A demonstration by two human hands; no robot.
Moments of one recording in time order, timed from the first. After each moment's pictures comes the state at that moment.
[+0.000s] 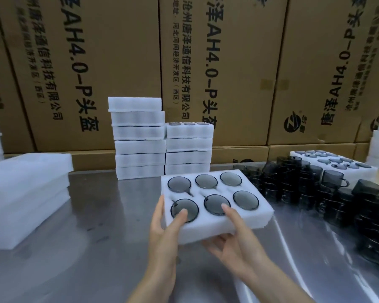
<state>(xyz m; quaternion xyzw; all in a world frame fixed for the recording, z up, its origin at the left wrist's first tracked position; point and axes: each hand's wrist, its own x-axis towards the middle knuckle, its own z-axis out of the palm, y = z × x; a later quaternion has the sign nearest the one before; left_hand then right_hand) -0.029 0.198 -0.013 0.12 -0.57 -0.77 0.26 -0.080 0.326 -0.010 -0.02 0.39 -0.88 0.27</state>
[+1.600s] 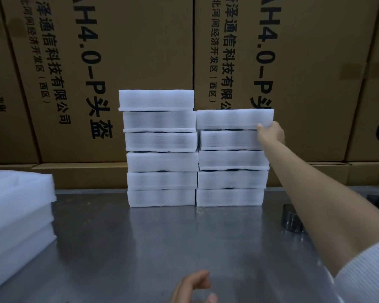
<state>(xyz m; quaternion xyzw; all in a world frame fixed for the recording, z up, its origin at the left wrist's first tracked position) -0.169 0.097 -0.082 0.14 -0.76 -0.54 0.34 -0.505 0.166 0.103 -0.01 0.79 -0.58 -0.20</state>
